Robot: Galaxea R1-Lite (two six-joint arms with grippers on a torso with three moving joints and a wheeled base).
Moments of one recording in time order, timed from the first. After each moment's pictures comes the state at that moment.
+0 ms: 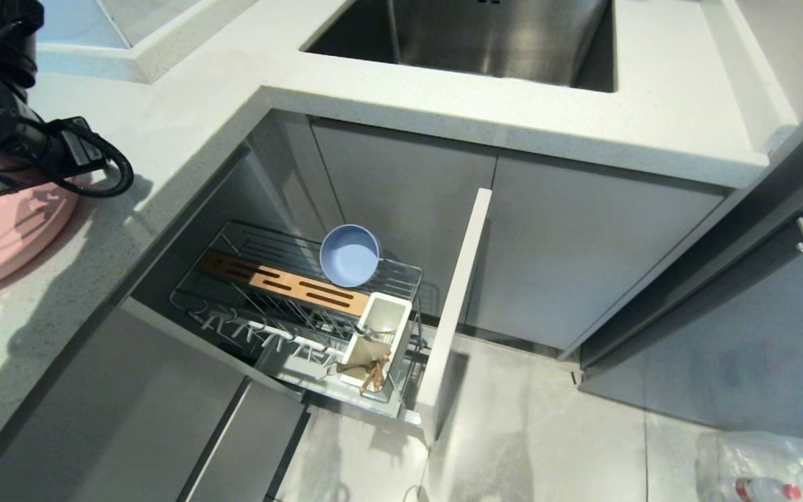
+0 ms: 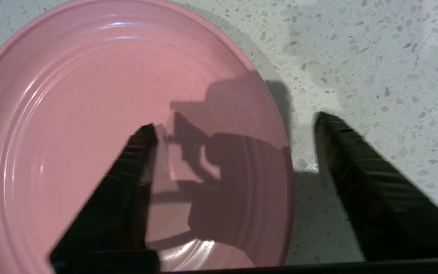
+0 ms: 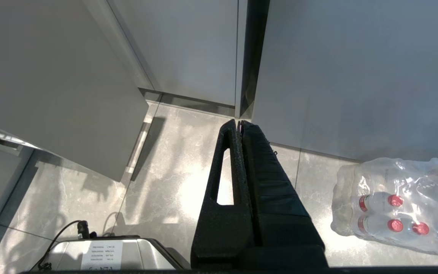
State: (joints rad) left arm 0.02 1.73 -1.89 0.62 0.61 -0.34; right arm 0.00 0.00 0.00 0.00 -0.02 0.04
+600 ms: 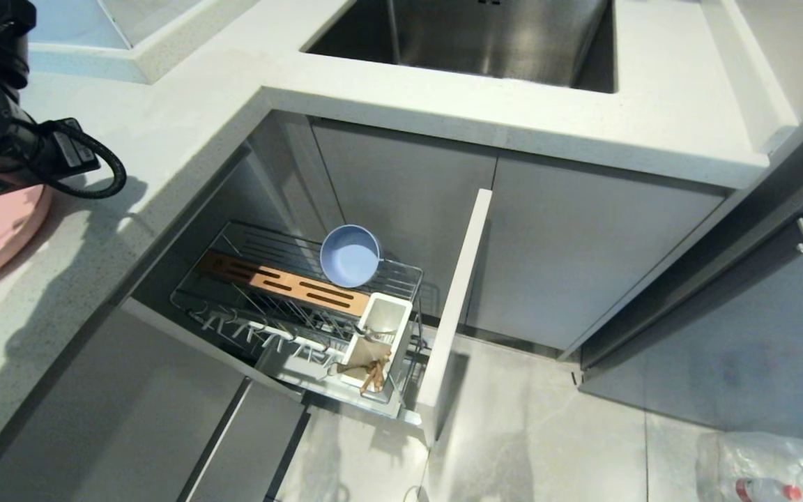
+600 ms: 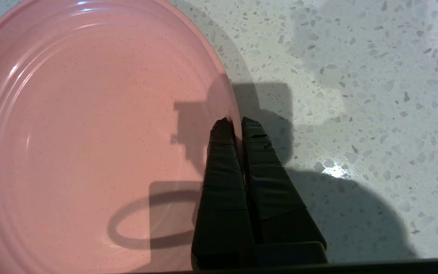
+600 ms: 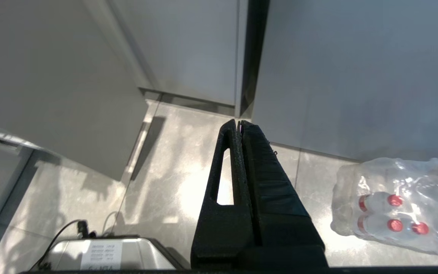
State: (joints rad) left arm 0.03 1.72 -1.88 0.62 0.60 -0.34; right arm 0.00 0.00 0.00 0.00 -0.02 0.04
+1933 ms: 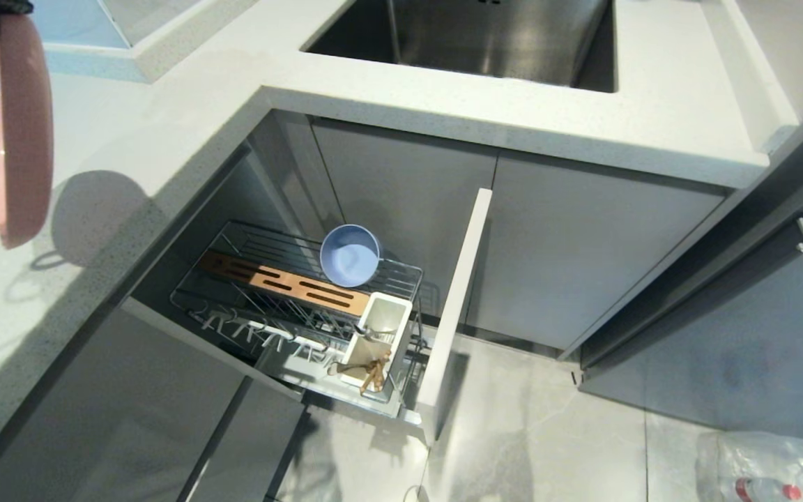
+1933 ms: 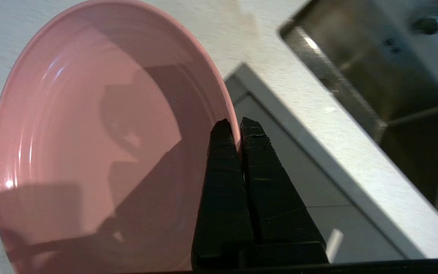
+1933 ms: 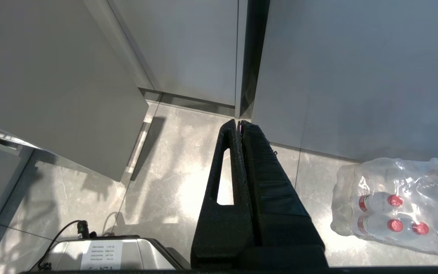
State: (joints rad) left arm -0.49 1.35 -1.78 0.42 0.63 -0.54; right arm 0.00 0.00 0.00 0.00 -0.02 0.04
